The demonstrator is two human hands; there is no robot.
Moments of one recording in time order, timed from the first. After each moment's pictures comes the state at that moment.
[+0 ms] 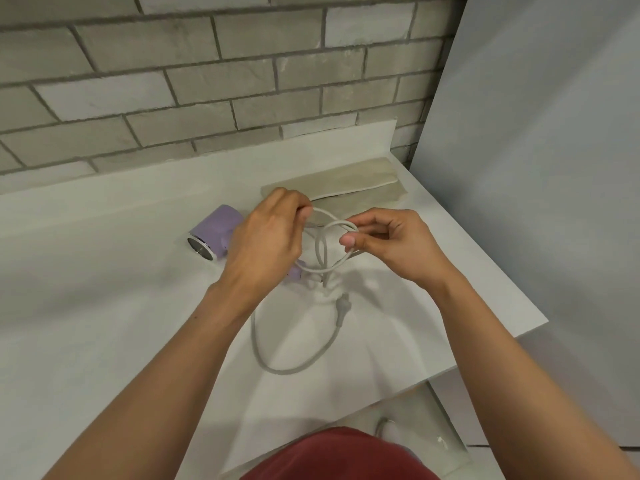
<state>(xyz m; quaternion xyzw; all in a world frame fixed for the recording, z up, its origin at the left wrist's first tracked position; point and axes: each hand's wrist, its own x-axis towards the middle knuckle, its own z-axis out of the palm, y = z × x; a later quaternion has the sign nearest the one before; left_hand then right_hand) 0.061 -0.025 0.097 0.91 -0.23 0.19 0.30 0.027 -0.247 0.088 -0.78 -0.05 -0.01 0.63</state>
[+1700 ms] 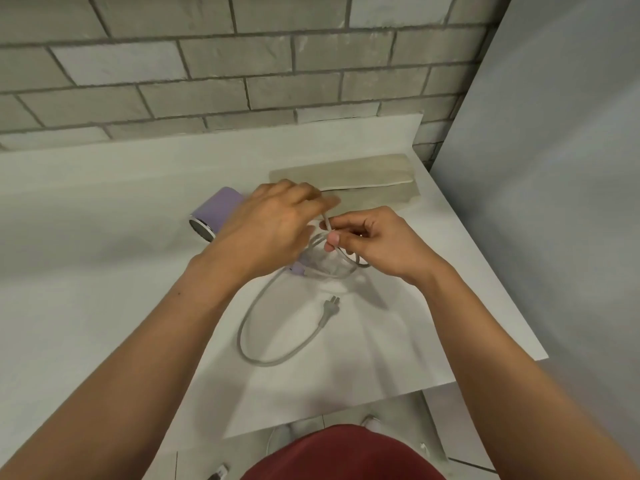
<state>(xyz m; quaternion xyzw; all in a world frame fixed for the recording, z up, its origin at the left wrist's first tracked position) 0.070 -0.049 0.115 0.94 -0.31 0.12 0.09 0.063 -0.270 0.085 -0.83 -0.13 0.12 0.53</state>
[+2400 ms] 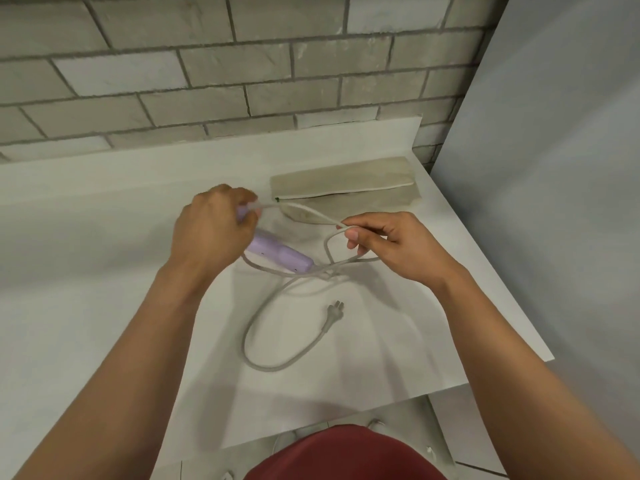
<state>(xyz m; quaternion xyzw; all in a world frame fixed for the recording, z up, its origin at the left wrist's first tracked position) 0.070 -0.007 0.117 0.97 -0.02 0.09 0.20 0.064 -0.289 0.081 -0.86 -0.16 0.05 0.49</state>
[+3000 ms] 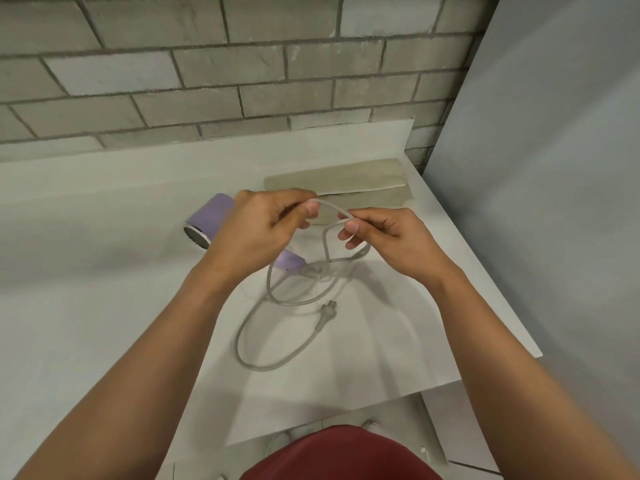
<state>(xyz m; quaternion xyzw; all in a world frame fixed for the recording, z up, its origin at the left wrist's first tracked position) 0.059 -0.054 0.124 0.89 -0.19 0.08 0.41 0.060 -0.290 0.085 -0.83 -0.11 0.05 0.55</state>
